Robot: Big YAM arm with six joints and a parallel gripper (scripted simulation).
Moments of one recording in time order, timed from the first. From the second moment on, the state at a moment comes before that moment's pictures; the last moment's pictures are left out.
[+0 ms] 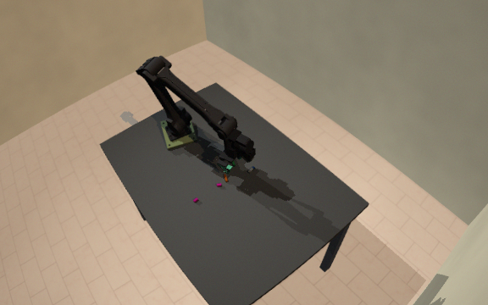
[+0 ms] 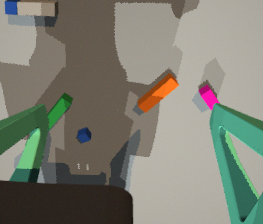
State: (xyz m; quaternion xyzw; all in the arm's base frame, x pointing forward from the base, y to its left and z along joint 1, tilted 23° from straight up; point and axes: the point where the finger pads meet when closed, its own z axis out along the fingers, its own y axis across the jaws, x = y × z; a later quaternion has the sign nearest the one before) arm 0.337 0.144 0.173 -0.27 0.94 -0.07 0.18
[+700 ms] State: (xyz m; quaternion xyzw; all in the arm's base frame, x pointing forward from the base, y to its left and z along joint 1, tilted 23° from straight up) arm 0.335 0.125 0.170 -0.10 0.97 -0.04 0.20
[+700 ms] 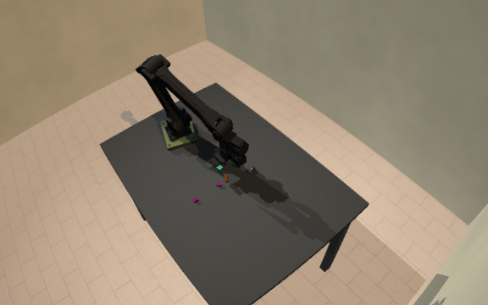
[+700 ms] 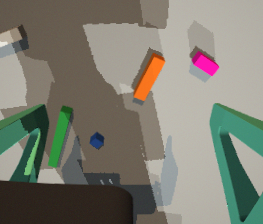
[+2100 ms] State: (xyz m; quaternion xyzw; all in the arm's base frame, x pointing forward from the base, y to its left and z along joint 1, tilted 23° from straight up) arm 0.332 0.107 0.165 0.10 0.97 0.00 0.20
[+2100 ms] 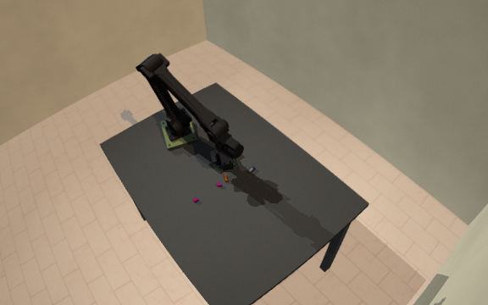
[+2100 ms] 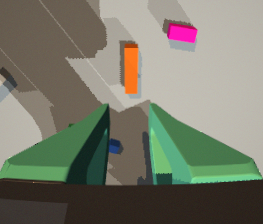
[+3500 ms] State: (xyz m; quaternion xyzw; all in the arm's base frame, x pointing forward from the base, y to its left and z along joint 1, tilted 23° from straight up) arm 0.339 0.107 0.149 0.10 0.97 0.00 0.20
